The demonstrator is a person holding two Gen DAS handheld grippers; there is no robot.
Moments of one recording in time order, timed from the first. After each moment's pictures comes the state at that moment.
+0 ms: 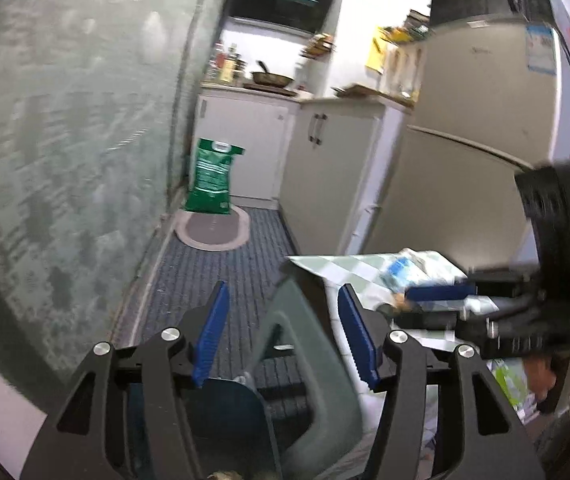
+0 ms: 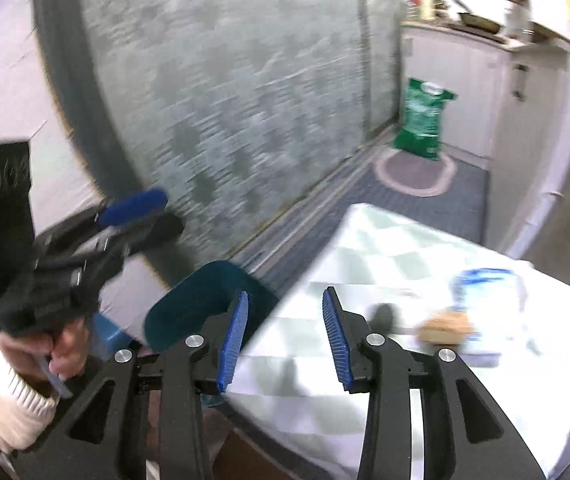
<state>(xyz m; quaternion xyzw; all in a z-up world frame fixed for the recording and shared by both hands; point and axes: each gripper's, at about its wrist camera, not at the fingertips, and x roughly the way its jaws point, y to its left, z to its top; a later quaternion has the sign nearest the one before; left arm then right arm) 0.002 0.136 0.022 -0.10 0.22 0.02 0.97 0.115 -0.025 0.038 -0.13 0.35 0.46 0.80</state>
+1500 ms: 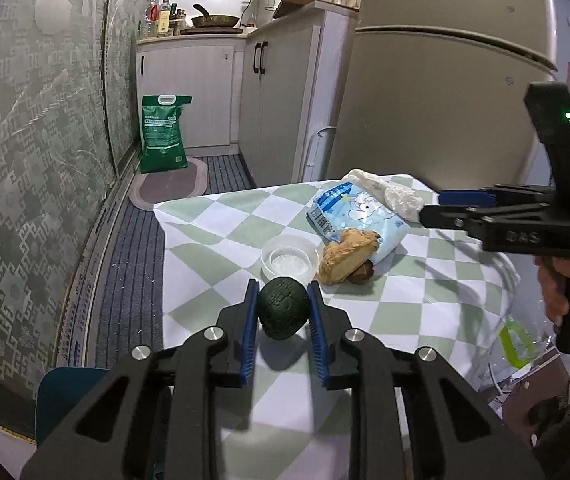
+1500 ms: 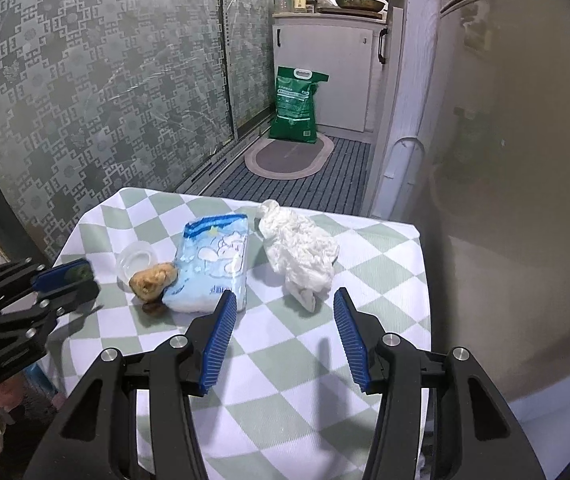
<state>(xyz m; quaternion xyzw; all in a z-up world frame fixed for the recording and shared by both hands) 0.101 0.039 -0.038 -0.05 0.32 -0.03 0.95 0.206 -0.139 0.002 -0.12 0.36 0.30 0.87</state>
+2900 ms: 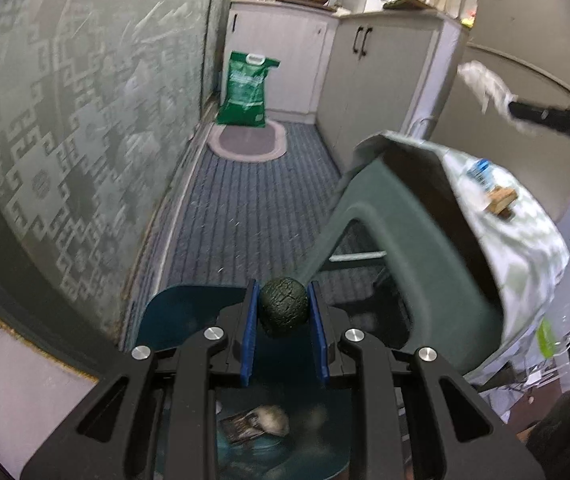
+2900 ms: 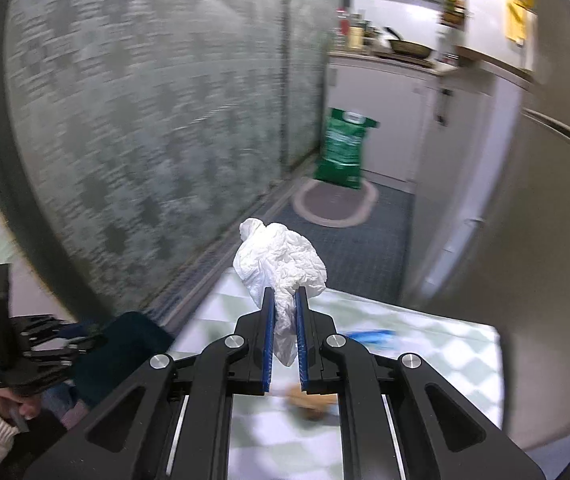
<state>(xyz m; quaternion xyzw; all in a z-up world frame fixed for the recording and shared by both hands) 0.004 0.202 -0.073 -0.11 0.37 0.07 0.92 0.151 -0.012 0.062 -0.14 0.30 0.39 0.86</state>
